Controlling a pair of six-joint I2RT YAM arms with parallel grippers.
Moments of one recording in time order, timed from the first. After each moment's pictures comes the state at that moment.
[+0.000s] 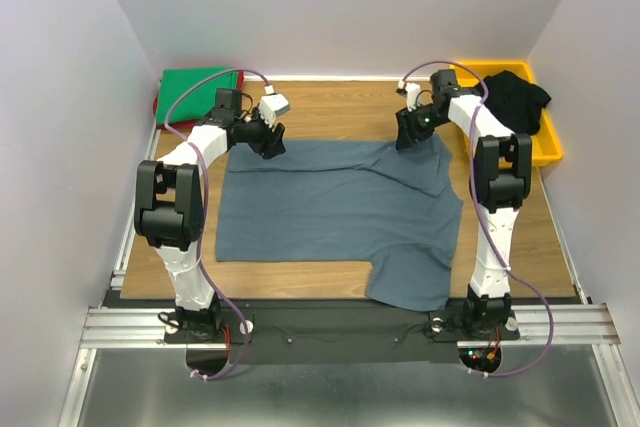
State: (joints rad) left arm -0.14 1.87 1.35 -0.30 0.67 0.54; right arm 0.06 2.27 1.92 -0.80 -0.59 -0.45
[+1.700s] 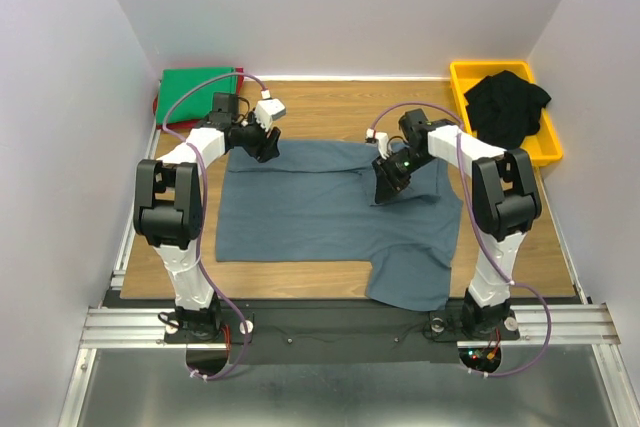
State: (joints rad) left arm -0.12 1.87 1.32 -0.29 0.61 0.57; right arm 0.28 1.97 1.41 -0.85 -0.75 -0.48
